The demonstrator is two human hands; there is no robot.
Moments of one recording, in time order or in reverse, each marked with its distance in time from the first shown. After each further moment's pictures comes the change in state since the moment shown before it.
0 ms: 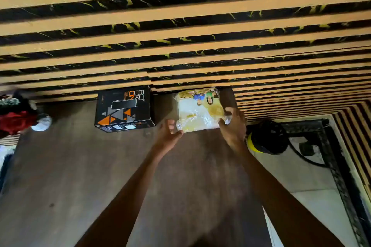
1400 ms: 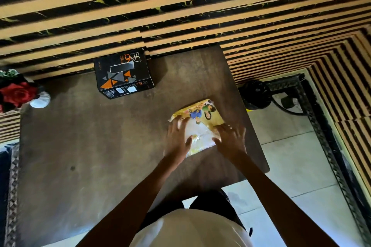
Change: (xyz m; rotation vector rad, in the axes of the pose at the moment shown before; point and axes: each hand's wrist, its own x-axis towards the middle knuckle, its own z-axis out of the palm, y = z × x) left_hand -0.157 -0.078 0.035 0.572 0.026 0.424; right_hand -0.204 0.092 0.010 -0.598 -0.160 -0.272
